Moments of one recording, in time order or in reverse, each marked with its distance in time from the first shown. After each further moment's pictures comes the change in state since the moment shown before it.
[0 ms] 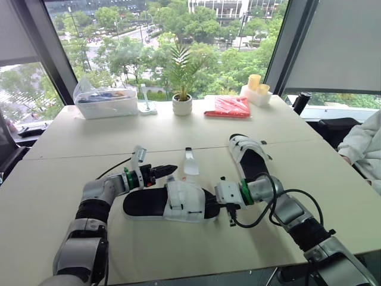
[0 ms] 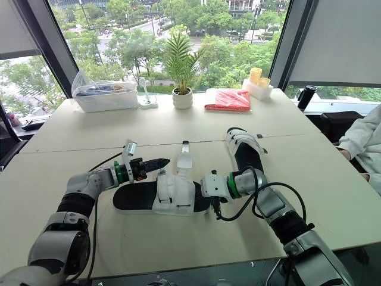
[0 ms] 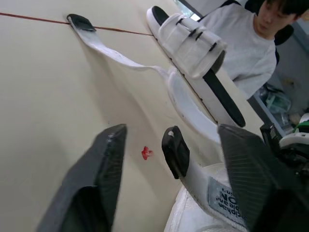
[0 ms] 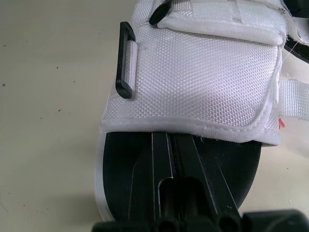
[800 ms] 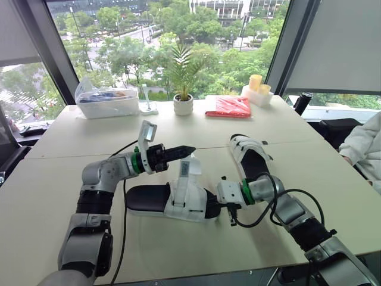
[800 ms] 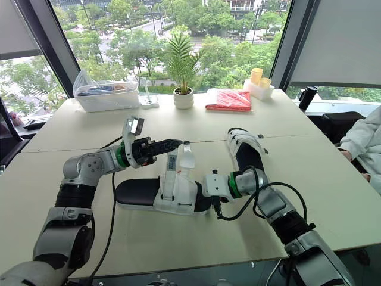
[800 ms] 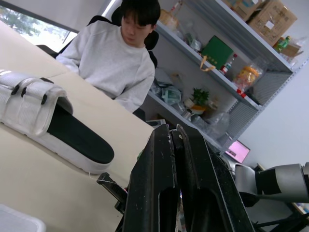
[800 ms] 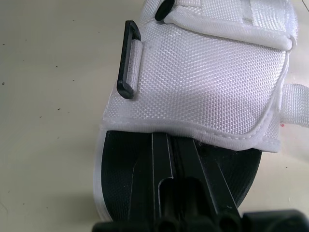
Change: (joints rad) left arm -0.034 -0.032 0.029 -0.374 -0.221 0.228 -0.167; right arm 0.001 -0.008 -0.004 -0.004 -0.001 0.005 0.000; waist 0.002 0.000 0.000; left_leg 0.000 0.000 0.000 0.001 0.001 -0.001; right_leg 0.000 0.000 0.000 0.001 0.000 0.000
